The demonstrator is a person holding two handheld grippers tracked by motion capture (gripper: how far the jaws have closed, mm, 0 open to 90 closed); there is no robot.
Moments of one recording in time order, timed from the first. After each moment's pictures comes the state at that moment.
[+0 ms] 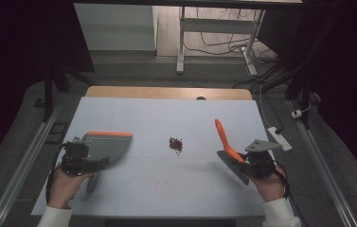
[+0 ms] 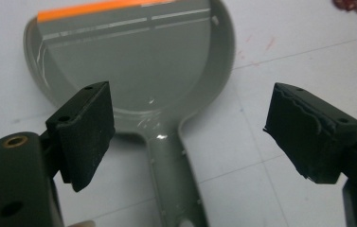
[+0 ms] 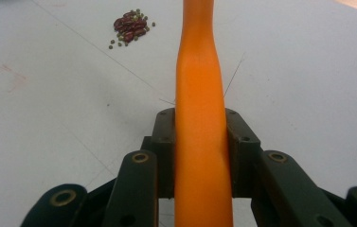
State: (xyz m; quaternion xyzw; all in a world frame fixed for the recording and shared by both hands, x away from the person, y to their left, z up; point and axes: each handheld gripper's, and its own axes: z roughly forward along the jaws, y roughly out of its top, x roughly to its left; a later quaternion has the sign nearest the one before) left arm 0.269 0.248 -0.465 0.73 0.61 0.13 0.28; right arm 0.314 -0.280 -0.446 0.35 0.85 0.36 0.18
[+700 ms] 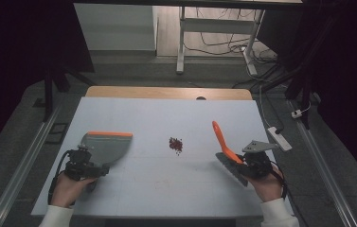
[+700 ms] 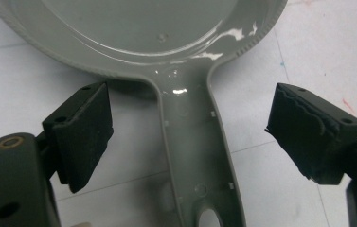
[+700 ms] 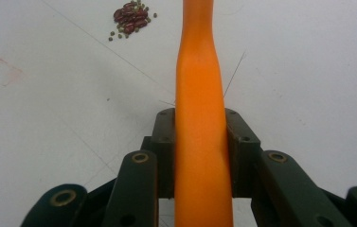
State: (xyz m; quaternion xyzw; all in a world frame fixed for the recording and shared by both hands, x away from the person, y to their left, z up) left arm 0.277 0.250 -0.505 0.74 0.64 0.07 0.22; right arm 0.315 -0.275 -0.452 0.35 0.85 0.35 0.17
